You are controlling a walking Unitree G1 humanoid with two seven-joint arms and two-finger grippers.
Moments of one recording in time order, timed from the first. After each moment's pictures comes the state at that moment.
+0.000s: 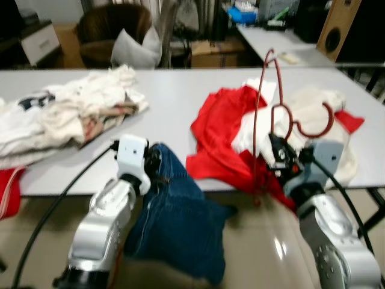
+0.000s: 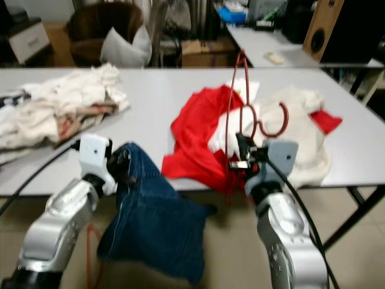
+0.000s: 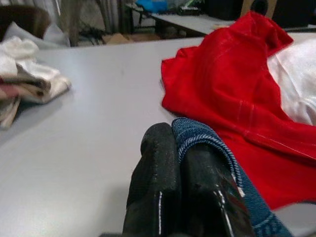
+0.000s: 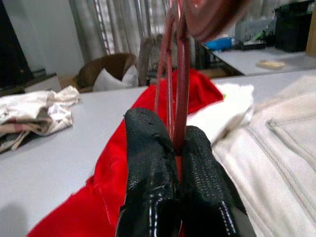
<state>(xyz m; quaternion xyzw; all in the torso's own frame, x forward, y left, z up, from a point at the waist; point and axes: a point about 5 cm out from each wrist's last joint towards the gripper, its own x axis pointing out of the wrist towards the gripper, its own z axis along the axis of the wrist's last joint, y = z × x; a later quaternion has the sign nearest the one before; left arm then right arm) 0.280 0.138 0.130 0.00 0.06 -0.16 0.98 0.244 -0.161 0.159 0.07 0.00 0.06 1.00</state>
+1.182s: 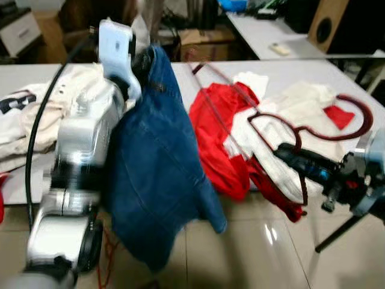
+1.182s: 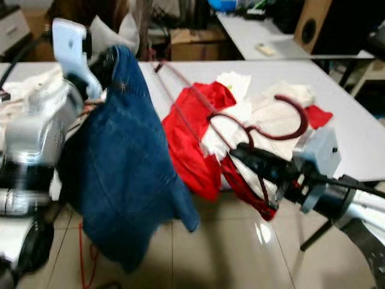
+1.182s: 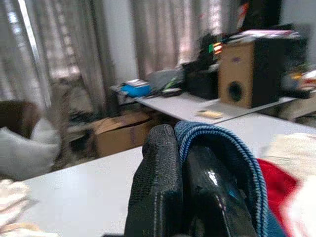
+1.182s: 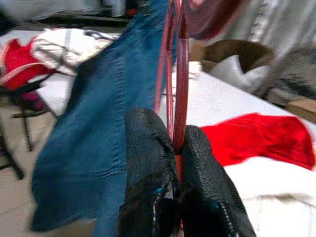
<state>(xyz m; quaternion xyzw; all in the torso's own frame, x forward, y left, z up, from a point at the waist) 0.379 0.155 0.286 0.05 -0.11 -0.19 0.97 0.197 -0.203 0.231 -0.10 0.00 0.42 0.90</state>
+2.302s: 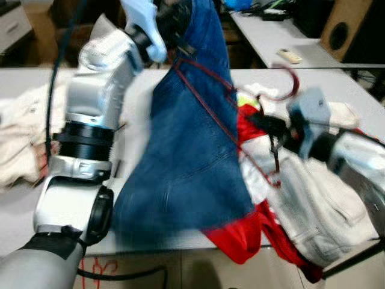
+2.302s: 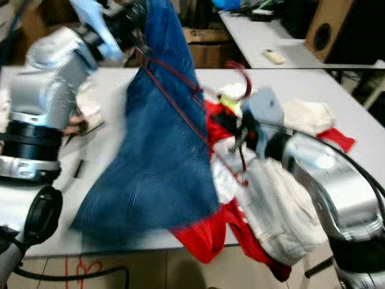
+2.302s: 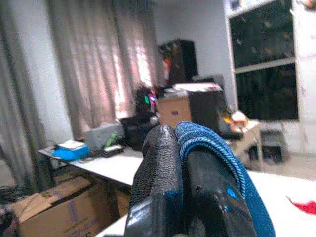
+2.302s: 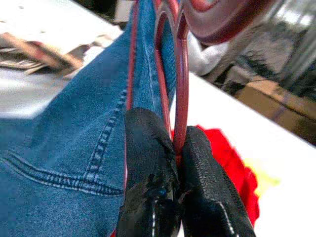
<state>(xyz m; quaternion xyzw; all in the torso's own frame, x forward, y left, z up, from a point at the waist) 0.364 0.113 0.351 0.03 -0.22 -0.37 0.90 0.292 -0.169 0.236 -0.16 0.02 0.31 0.94</state>
